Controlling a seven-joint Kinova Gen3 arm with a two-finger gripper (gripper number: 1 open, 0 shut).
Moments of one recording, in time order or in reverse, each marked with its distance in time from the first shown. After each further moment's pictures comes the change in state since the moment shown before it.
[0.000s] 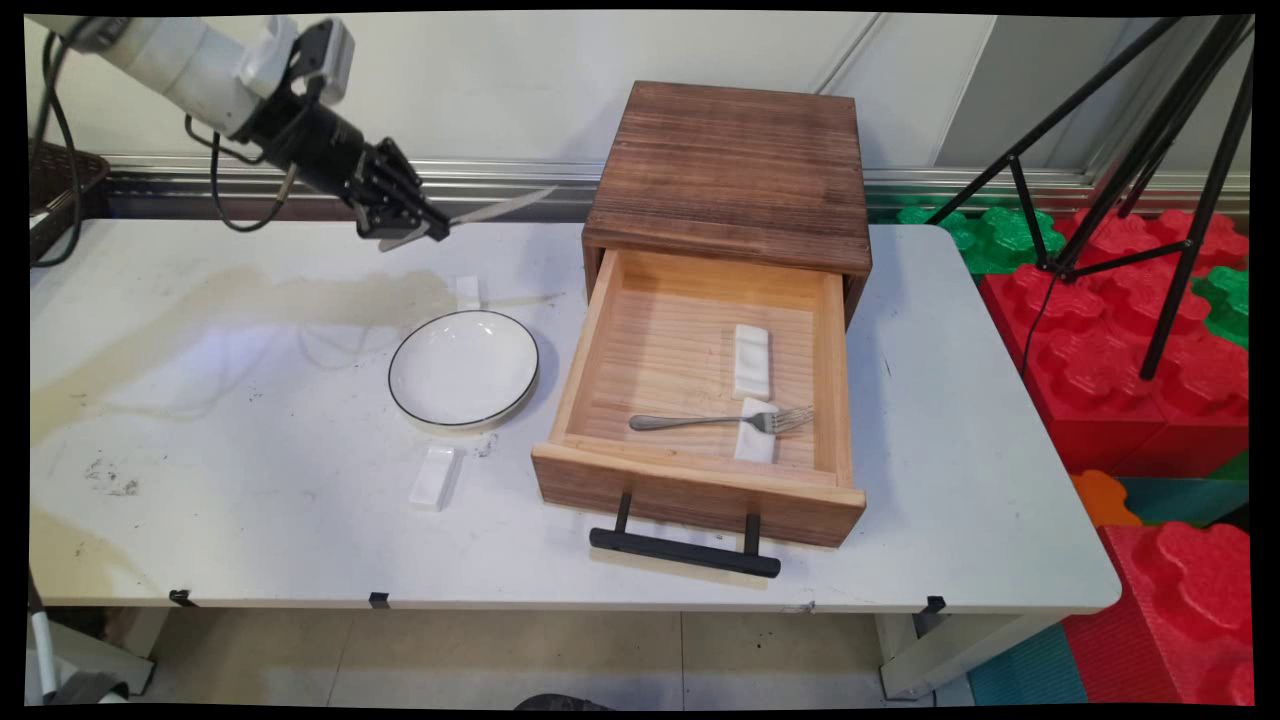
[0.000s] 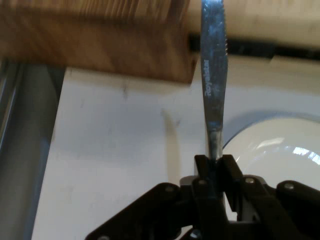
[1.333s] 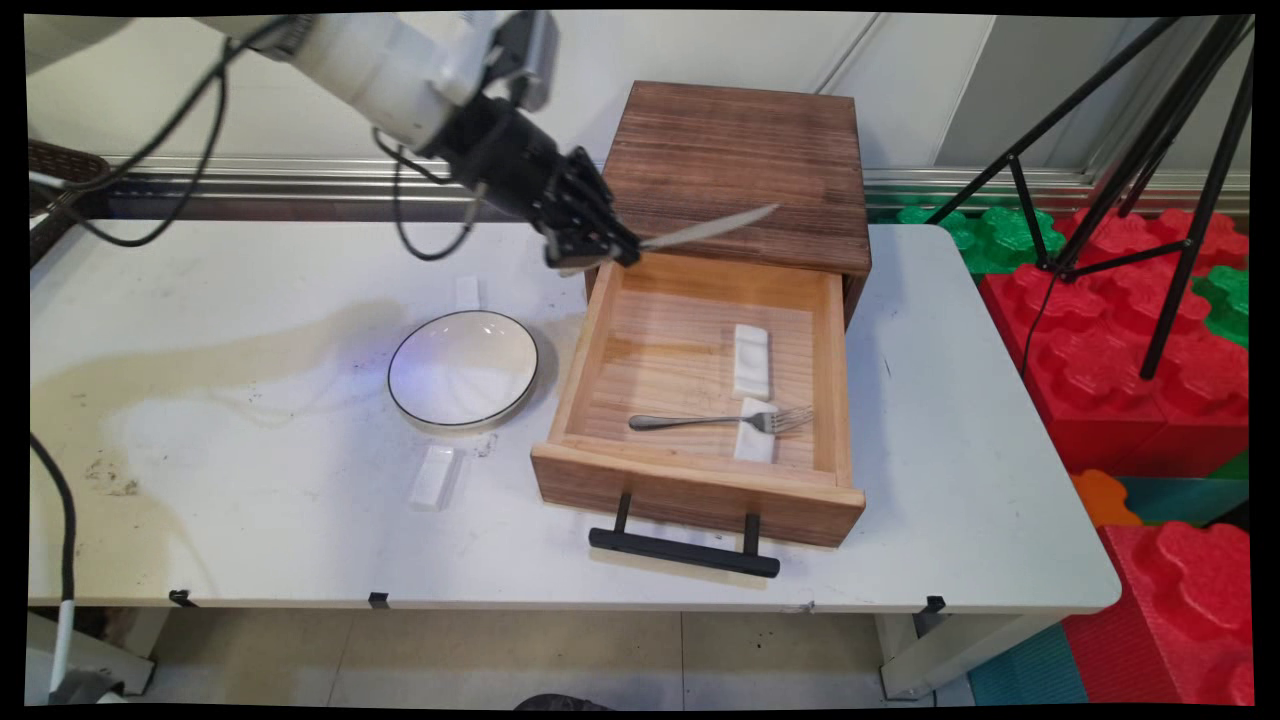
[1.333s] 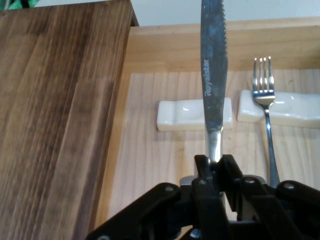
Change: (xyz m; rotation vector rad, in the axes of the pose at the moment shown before) arm 0.168 0.079 0.076 -0.084 0.134 0.116
